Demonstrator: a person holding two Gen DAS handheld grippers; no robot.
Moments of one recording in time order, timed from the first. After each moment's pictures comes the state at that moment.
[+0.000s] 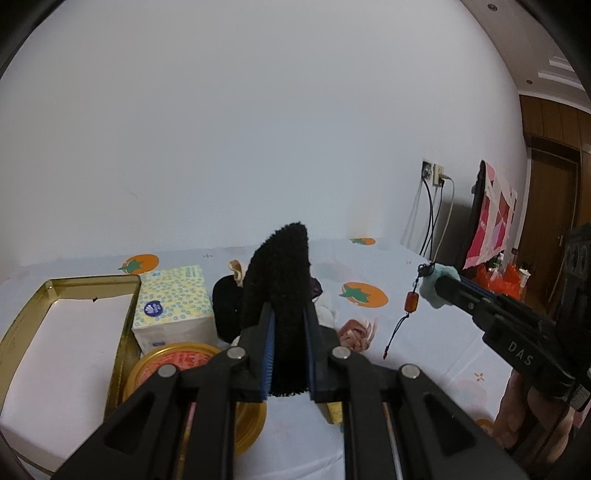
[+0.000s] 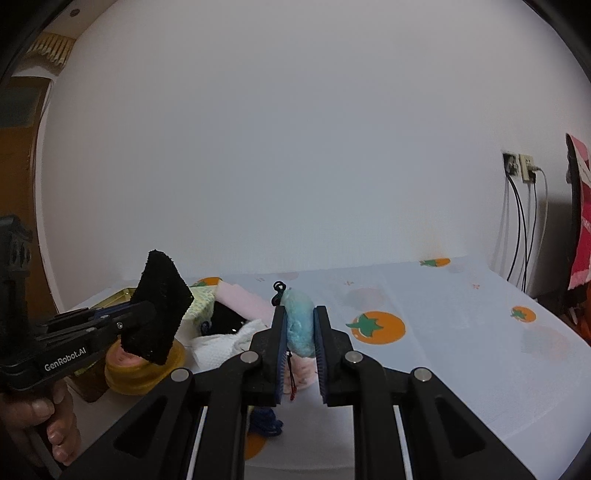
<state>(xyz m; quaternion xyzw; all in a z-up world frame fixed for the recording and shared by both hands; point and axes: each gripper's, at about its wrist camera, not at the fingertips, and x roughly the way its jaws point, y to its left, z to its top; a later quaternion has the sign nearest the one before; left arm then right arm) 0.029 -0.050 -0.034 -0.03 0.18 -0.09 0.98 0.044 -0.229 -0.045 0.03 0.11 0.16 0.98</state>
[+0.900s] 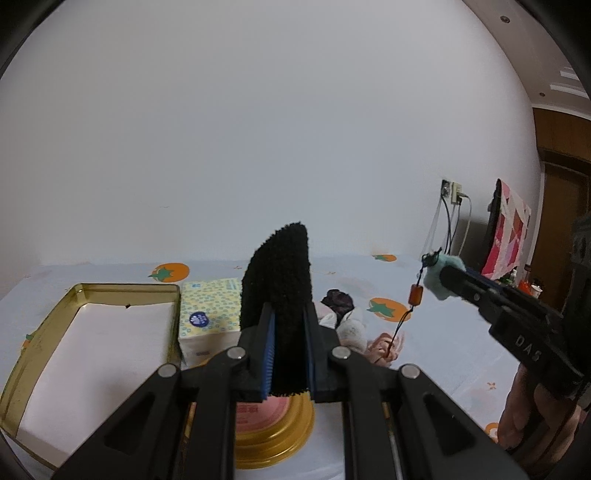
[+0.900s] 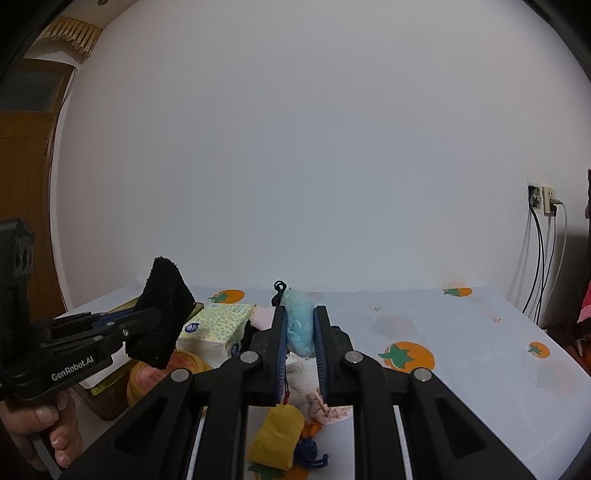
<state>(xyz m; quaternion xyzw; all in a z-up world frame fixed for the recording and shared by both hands) 0.019 -0.013 -0.024 -0.04 0.17 -0.05 0.98 0.046 -0.188 -0.027 0.00 0.09 0.19 0.98</state>
